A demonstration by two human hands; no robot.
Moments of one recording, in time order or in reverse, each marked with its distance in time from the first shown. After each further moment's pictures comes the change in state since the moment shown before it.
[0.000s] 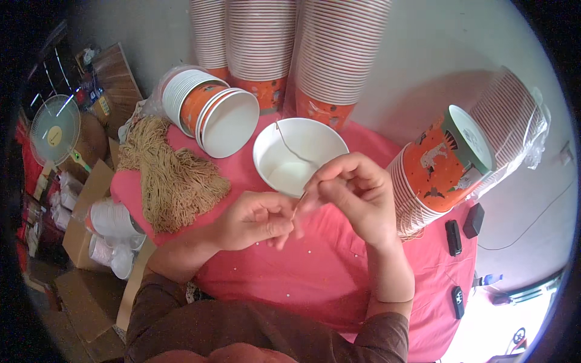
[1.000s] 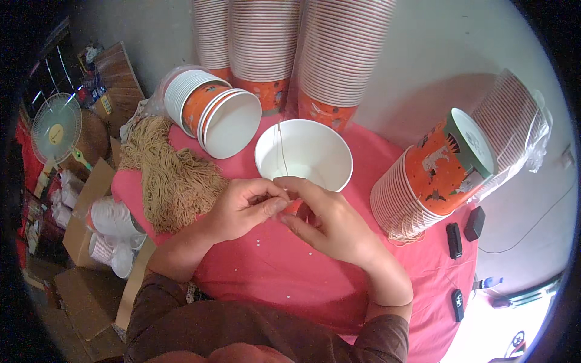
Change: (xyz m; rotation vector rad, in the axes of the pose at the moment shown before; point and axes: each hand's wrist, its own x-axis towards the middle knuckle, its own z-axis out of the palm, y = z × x) left_hand 0.002 0.000 -0.014 0.333 0.235 0.103; right_hand -0.002 -0.003 0.030 -0.798 -0.199 0.184
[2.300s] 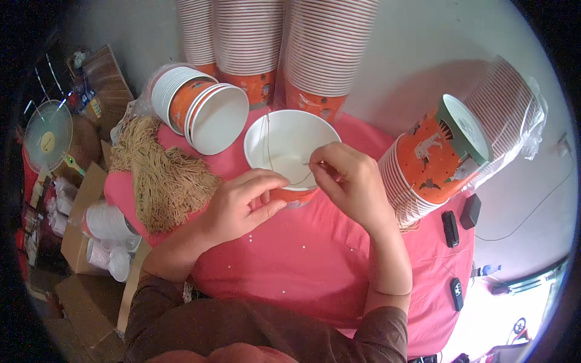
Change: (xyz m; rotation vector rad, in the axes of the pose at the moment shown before) left_hand 0.004 -0.003 0.006 0.576 0.061 0.277; right_hand 0.007 0.038 -0.031 -0.281 0.286 -0.066
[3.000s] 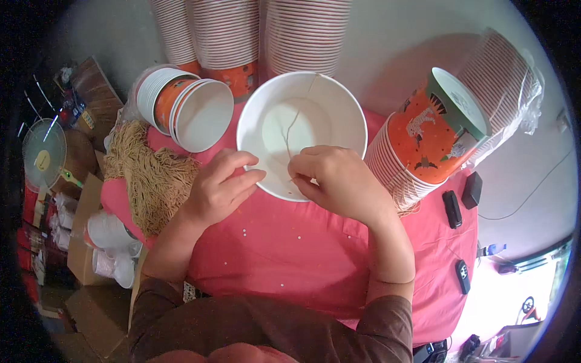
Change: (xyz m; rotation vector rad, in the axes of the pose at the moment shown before) left_hand 0.011 -0.025 -0.006 0.460 0.134 0.468; right_hand -0.004 -0.001 -0.007 -0.160 -0.273 -0.120
